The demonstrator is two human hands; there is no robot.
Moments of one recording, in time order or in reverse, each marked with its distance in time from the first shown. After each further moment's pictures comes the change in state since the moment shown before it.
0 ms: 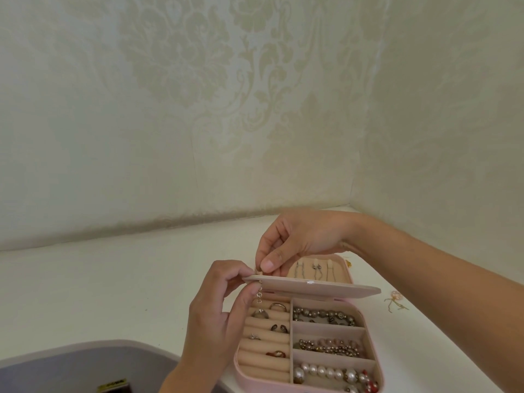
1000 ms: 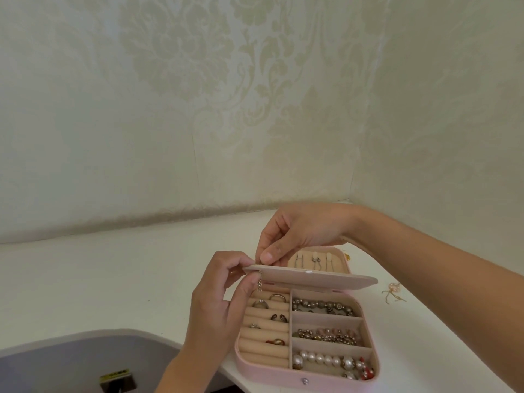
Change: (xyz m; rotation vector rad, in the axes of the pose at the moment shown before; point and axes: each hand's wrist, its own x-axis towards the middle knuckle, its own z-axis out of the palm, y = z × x) left_hand 0.000 0.003 -0.002 0.013 -0.024 -0.009; right_hand -0.004 -0.005 0.004 -0.108 0.009 -0.020
